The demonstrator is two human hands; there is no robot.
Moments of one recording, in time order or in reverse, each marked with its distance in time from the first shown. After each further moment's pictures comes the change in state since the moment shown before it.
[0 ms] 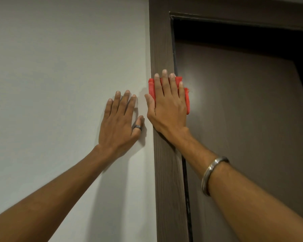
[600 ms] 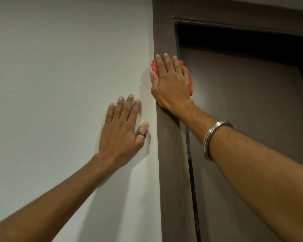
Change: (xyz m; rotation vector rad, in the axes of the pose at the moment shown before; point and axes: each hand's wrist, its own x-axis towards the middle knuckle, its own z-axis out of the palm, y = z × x) left_hand -0.003 0.004 -0.001 0.000 -0.006 0.005; right_hand 0.082 0.004 -0.003 0.005 0.043 -0.046
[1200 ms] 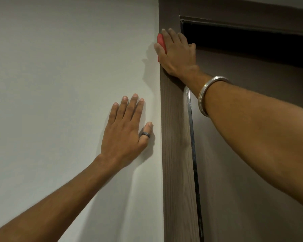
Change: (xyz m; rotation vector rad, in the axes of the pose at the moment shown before) left_hand 0.000 -0.004 0.004 -0.006 0.020 0.003; right_hand 0.092 0.014 -0.009 0.026 -0.047 -0.037
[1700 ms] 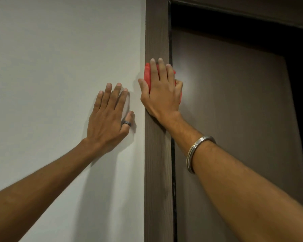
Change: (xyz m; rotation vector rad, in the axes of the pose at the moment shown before) left_hand -0.023 0.003 -0.009 -0.029 -0.043 0.020; right_hand -0.165 -0.028 0.007 0.042 -0.039 0.130
